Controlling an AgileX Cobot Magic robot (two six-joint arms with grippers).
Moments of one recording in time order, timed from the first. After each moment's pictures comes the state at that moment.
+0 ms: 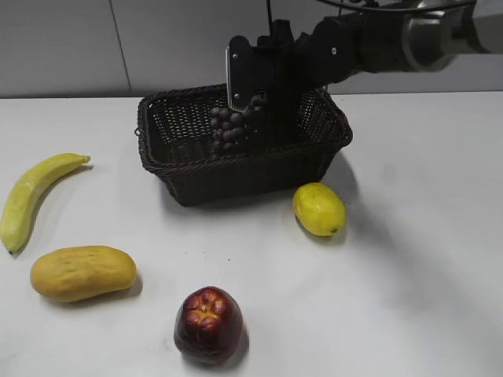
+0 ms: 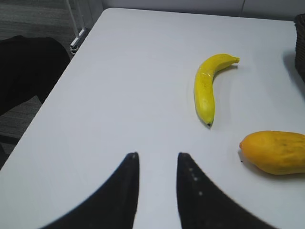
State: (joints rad) left arm 0.00 0.00 -0.48 0.10 1.08 -0.02; right arm 0.53 2.17 -1.59 0.05 0.08 -1.27
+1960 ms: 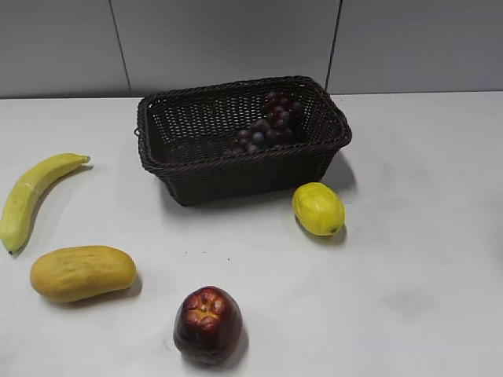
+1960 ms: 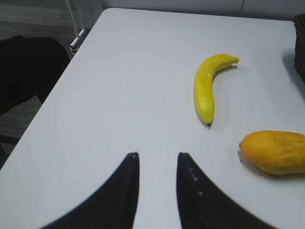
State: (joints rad) left arm 0.00 0.00 -0.48 0.10 1.08 -0.02; right arm 0.05 1.57 -1.39 0.05 1.18 -0.12
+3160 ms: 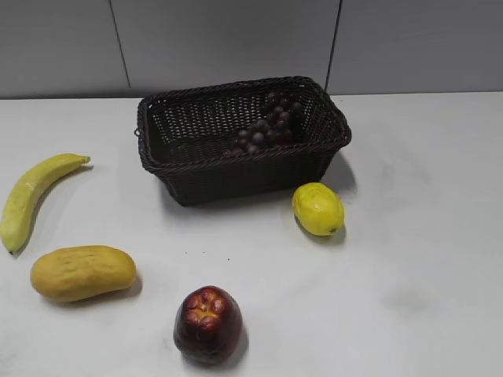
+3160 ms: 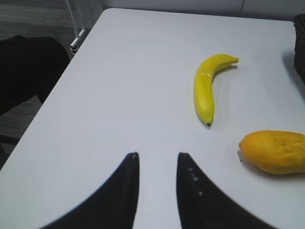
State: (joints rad) left arm 0.00 0.00 -0.48 0.10 1.08 -0.02; right arm 0.05 0.60 -0.56 0.06 1.15 -0.07
